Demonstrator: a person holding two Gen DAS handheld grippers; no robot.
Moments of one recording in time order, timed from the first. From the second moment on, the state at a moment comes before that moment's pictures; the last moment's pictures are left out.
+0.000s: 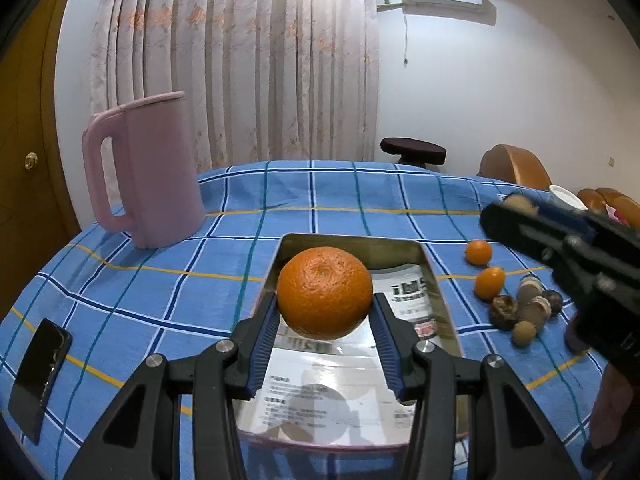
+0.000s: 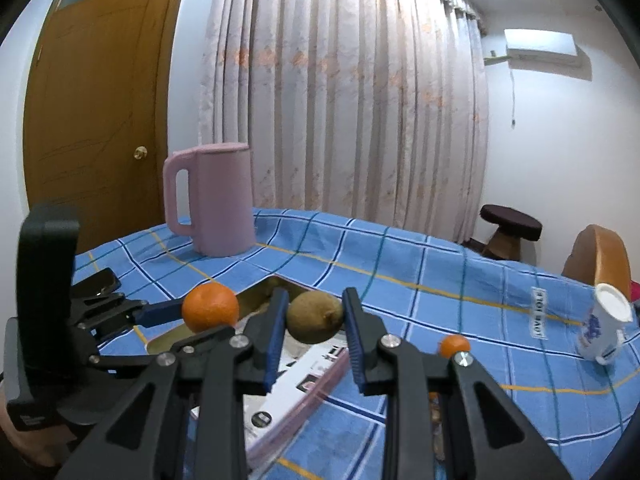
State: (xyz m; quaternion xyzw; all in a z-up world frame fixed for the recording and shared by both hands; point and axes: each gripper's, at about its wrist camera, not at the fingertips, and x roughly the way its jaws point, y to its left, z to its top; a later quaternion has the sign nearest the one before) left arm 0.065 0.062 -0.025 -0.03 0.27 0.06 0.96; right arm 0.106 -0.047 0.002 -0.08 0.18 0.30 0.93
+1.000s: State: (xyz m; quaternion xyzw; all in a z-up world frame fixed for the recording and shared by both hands) left arm 0.095 0.080 -0.051 -0.02 0.34 0.06 0.94; right arm 0.147 -0.013 -0.058 -0.10 0.28 0.31 0.90
